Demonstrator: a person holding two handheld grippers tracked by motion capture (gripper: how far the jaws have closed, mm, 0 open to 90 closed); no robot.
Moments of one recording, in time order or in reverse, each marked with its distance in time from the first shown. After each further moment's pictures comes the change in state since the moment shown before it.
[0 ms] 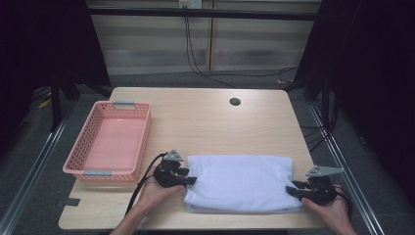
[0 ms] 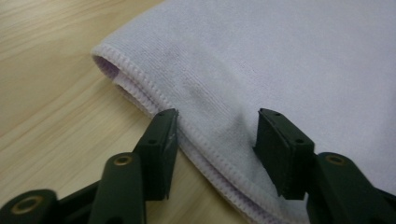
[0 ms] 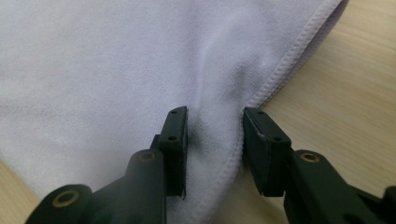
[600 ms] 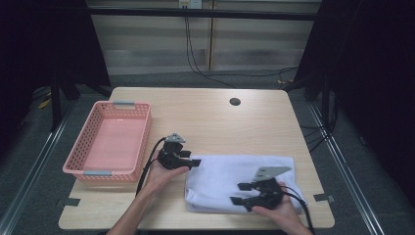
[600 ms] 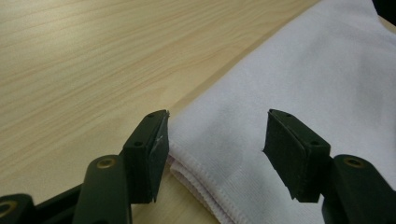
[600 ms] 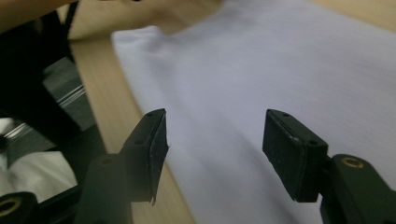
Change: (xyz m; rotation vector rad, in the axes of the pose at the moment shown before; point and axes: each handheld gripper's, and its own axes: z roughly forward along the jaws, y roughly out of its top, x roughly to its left) left arm 0.032 0.033 0.002 -0.086 0.023 -0.052; right arm 0.144 0.073 0.052 -0.078 0.405 -0.173
